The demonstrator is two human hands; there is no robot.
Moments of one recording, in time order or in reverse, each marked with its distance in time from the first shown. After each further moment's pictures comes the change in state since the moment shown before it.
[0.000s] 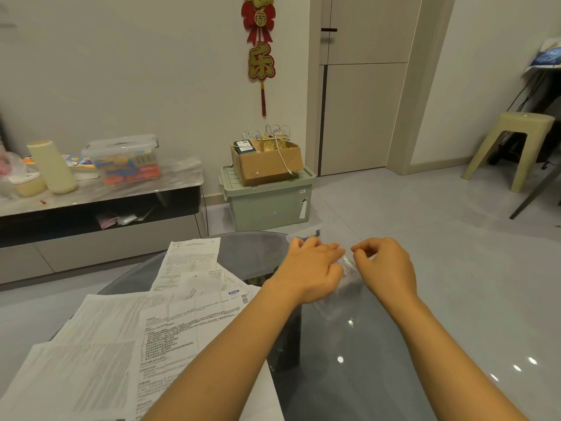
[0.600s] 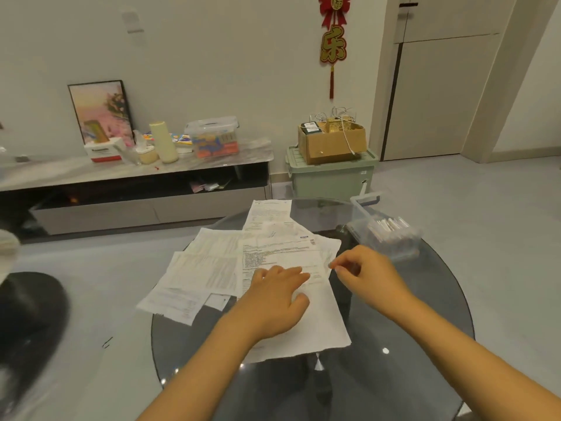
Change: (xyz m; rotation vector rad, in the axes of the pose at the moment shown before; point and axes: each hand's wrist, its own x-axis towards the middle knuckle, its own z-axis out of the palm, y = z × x) left_hand -0.234 0.016 -0.023 -0.061 -0.123 -0.461; right_hand -0.135 -0.054 0.007 0.040 -0.511 -0.407
